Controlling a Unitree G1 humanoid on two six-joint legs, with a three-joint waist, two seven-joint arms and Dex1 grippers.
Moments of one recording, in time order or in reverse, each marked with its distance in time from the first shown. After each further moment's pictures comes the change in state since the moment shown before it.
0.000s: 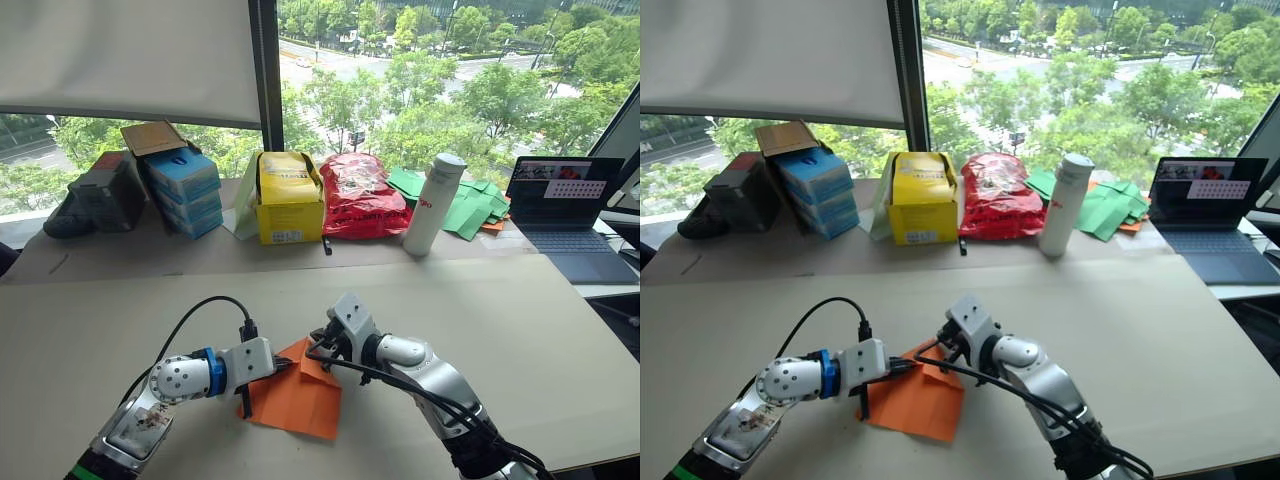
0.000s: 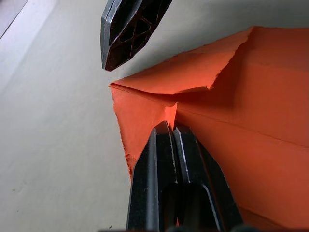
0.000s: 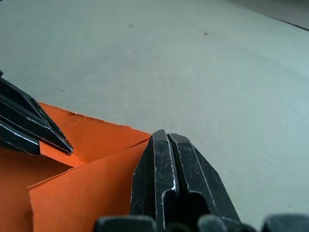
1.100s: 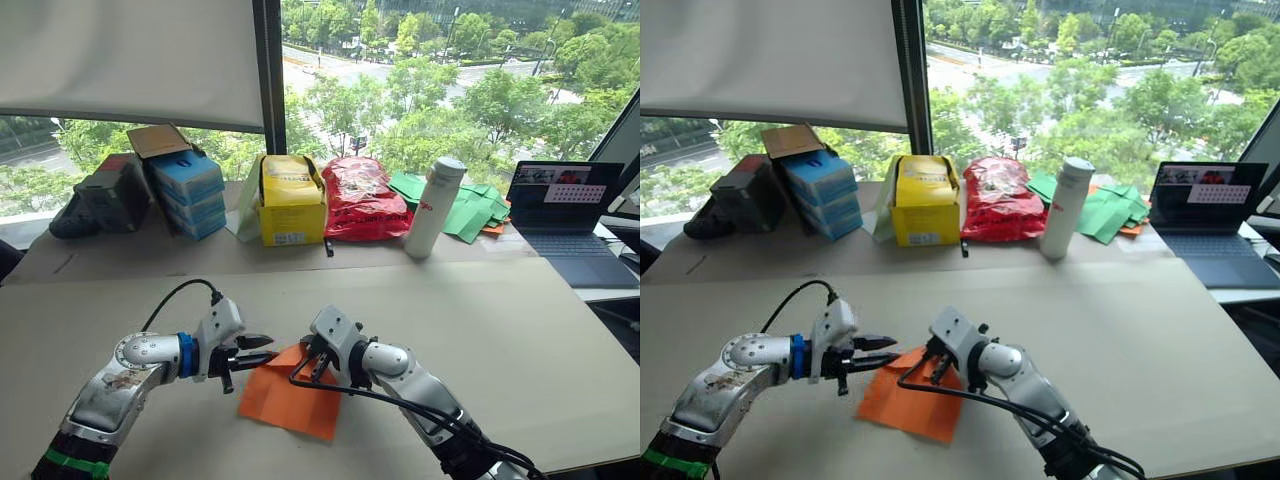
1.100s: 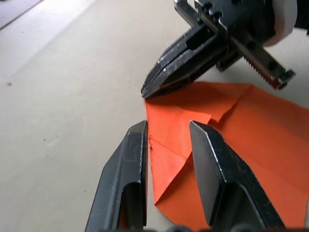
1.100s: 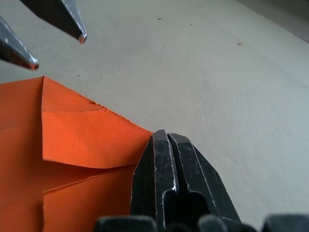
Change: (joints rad) left arm -0.109 0.041 0.250 -0.027 -0.430 0.509 -0.159; right arm 0.000 0.003 0.111 0.080 -0.148 -0.121 0.002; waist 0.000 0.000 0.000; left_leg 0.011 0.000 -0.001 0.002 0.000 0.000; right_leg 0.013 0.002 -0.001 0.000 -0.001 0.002
